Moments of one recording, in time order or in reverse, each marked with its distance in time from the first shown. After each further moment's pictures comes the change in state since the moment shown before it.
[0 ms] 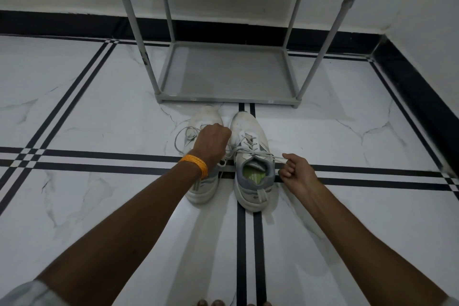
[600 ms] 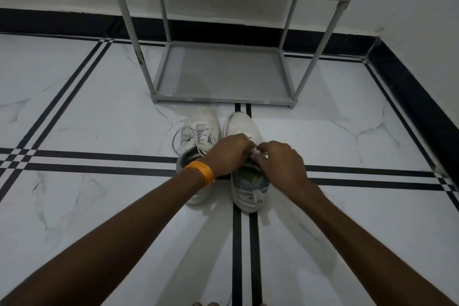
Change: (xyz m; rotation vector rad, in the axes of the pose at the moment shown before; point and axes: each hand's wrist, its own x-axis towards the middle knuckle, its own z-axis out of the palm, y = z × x) left_hand -0.001 0.037 0.003 -0.366 -0.134 0.183; right_hand -0.052 -0.004 0.043 -1.803 -0.025 -0.974
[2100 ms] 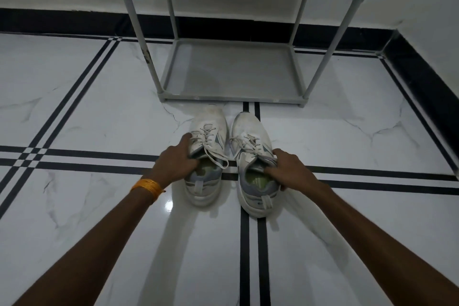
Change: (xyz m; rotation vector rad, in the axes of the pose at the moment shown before) left_hand -0.080 -0.070 -0.032 -0.191 0.033 -0.581; right_hand 0.013 0.020 0.014 0.337 -0.442 0.220
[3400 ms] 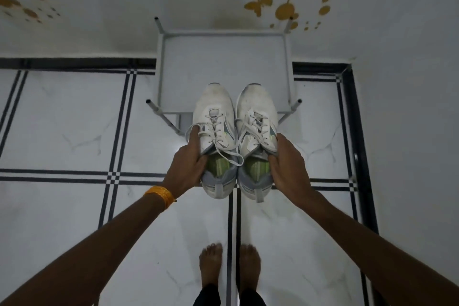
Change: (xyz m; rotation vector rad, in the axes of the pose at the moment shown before) left_hand -0.077 0.283 -0.350 -0.227 0.036 0.150; right_hand -0.142 -0.268 -0.341 0.034 0.287 -0.140
